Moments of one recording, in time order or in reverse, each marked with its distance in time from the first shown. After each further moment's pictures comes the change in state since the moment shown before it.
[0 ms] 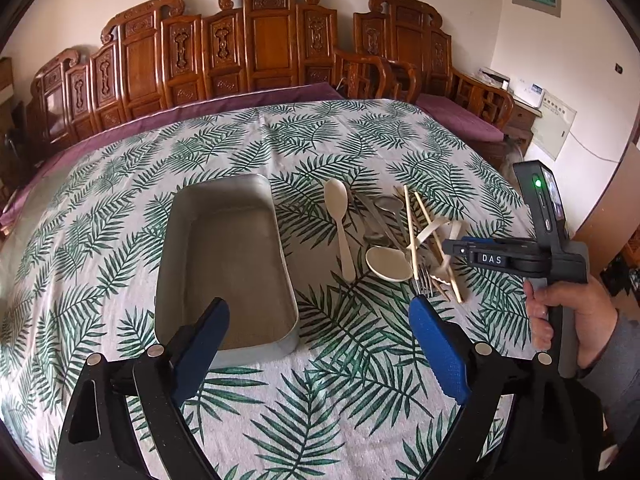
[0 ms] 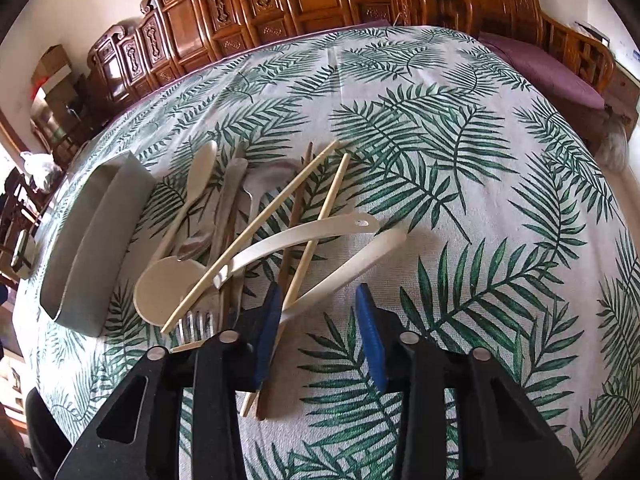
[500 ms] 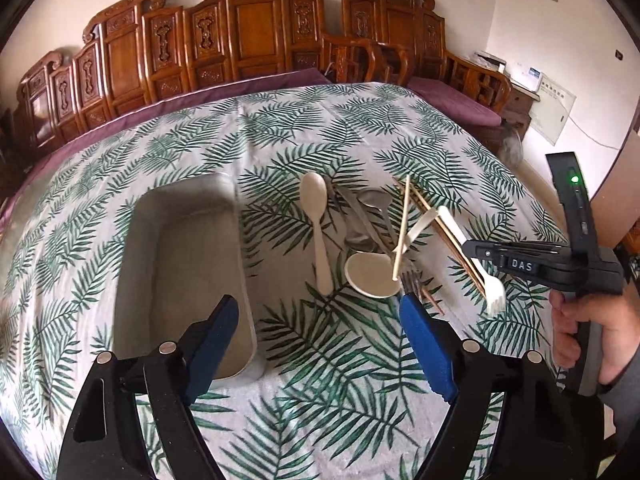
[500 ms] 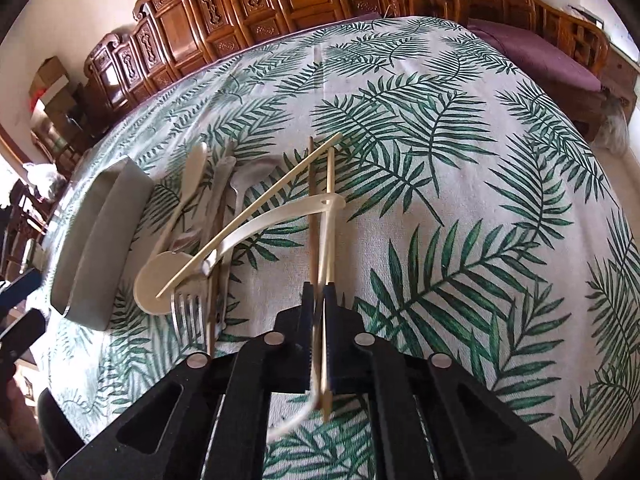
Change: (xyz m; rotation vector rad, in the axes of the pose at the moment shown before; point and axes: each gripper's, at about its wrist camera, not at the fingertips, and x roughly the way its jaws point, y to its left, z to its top) left arm 0.040 -0.029 0.016 0.037 0.056 -0.019; right arm -0.017 -0.022 -0.004 0.043 0.015 0.042
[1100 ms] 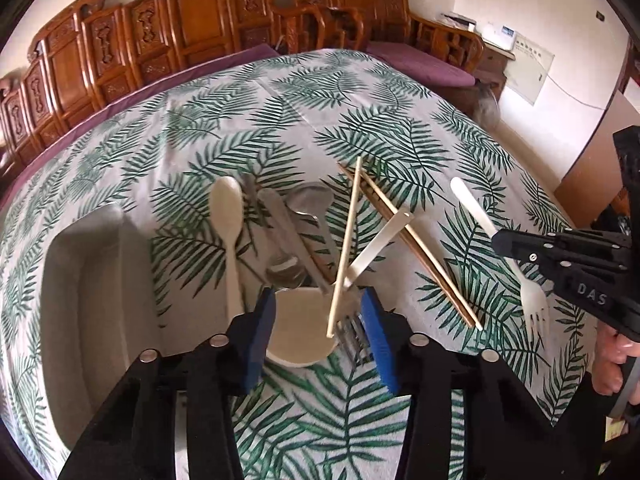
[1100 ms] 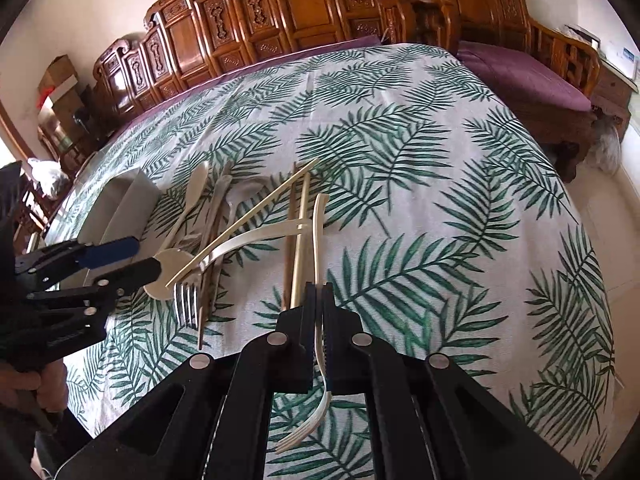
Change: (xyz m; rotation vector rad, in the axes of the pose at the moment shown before) left arm 0.075 -0.055 0.035 0.122 0.108 -0.070; right arm -0.045 -0.024 -0.003 -0.033 -0.064 -0.023
